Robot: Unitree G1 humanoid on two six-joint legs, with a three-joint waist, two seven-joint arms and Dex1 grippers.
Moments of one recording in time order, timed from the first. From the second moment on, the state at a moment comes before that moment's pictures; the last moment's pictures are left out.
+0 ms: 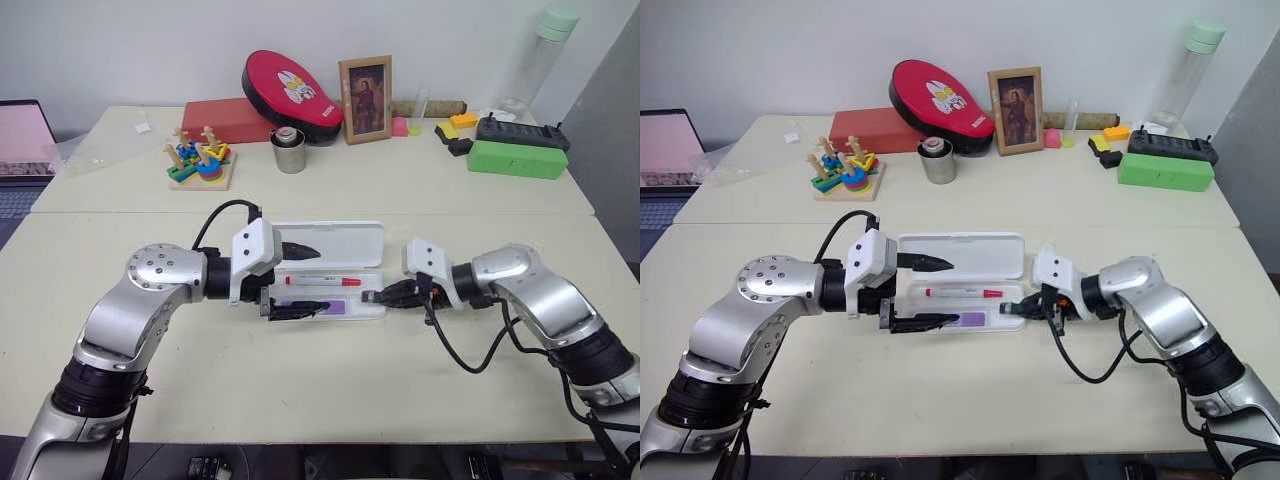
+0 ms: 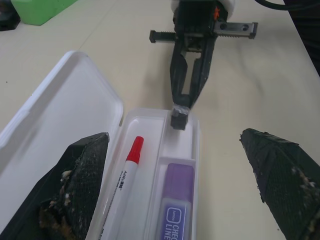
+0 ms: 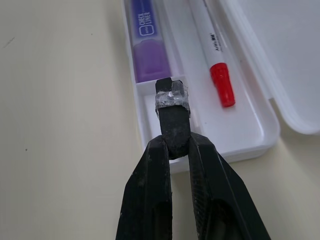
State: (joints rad) left arm -0.42 0.76 -0.08 -0.32 -0.43 0.50 -1.12; right arm -0.58 -0.72 0.39 -0.16 0.23 0.59 1.12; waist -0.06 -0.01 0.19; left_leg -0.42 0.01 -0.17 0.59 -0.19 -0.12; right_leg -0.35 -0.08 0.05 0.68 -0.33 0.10
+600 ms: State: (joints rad) left arm -0.42 0.75 -0.08 -0.33 -0.43 0.50 -1.10; right arm -0.60 -0.65 0.42 -0.14 0.18 0.60 1.12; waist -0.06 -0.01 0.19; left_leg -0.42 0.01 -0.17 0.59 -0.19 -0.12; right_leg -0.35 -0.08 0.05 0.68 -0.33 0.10
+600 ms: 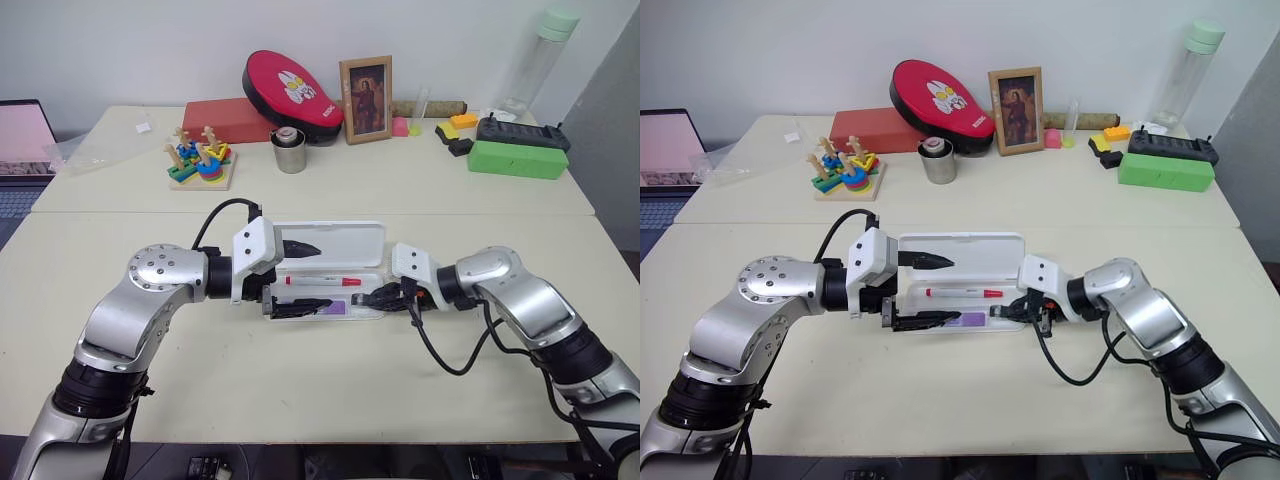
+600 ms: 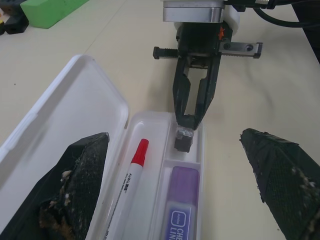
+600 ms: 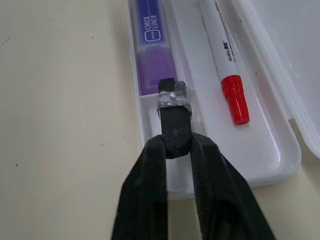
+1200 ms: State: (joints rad) left arm -0.39 0.72 -0.06 -0.38 -0.46 0.55 -1.00; right arm -0.64 -0.65 0.37 -0.12 0.25 0.62 1.17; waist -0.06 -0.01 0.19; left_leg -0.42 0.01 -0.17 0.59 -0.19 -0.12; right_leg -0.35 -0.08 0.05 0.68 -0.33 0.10
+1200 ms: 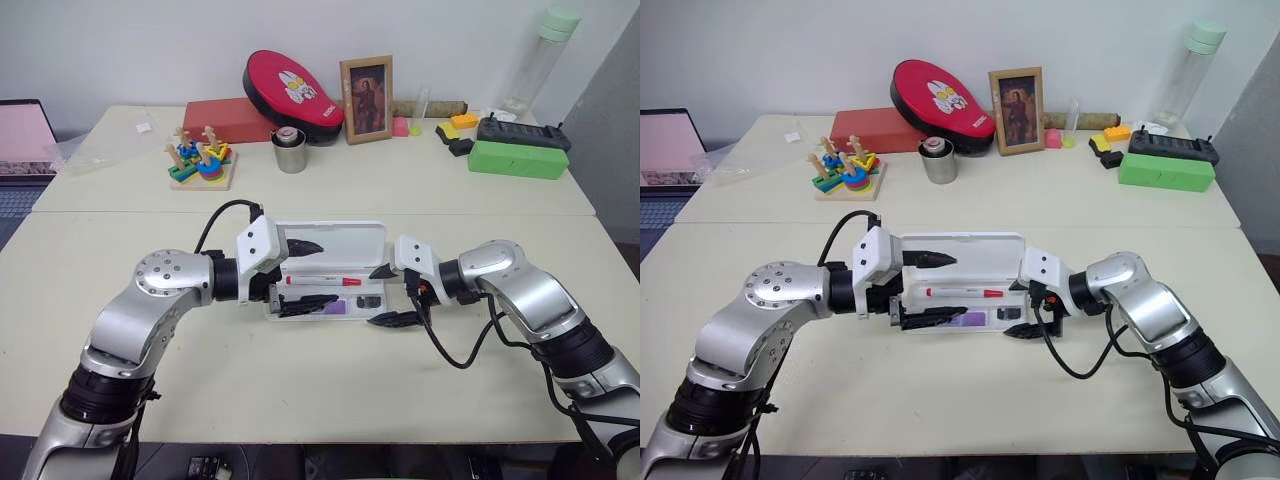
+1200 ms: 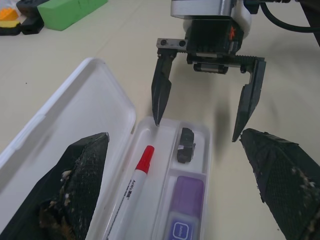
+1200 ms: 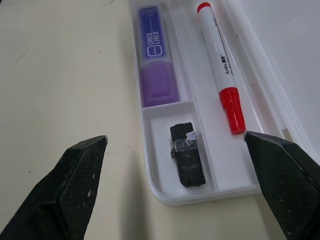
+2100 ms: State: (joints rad) left arm -0.16 0.63 0.40 -0.63 -0.73 0.78 -0.53; right arm -1.17 -0.31 0.32 0.65 0.05 0.43 0.99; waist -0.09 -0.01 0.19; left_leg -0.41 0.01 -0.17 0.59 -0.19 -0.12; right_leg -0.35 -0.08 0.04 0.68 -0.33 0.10
